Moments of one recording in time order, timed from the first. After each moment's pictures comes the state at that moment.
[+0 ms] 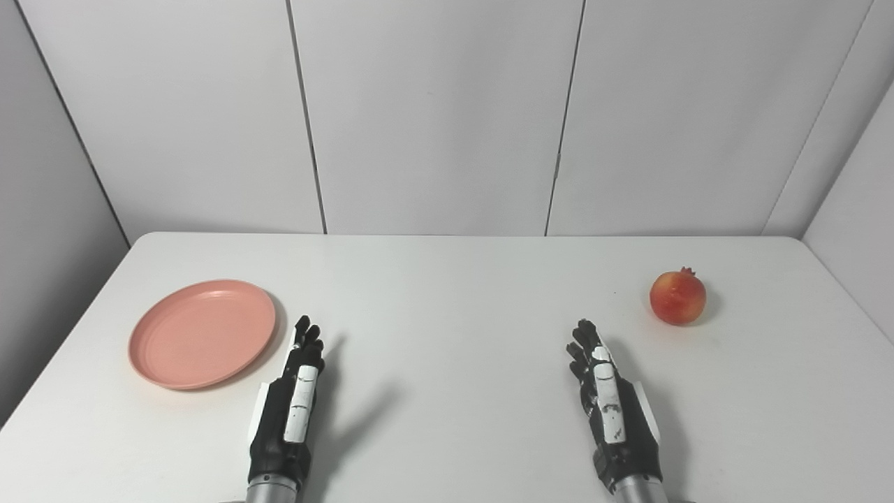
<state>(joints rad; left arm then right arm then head) 0.02 -0.05 0.01 -0.05 -0.03 -0.01 0.00 -0.01 0.07 0.05 -0.05 0.06 0.07 -0.01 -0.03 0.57</state>
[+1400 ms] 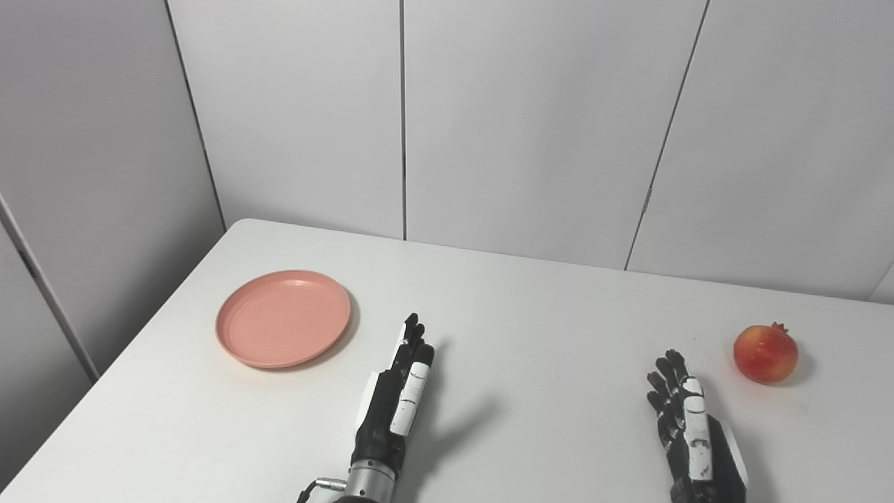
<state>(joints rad) -0.01 -0.12 -0.07 0.03 0.10 -0.06 0.08 -0.06 0.00 0.00 0.04 0.14 0.03 0.08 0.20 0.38</state>
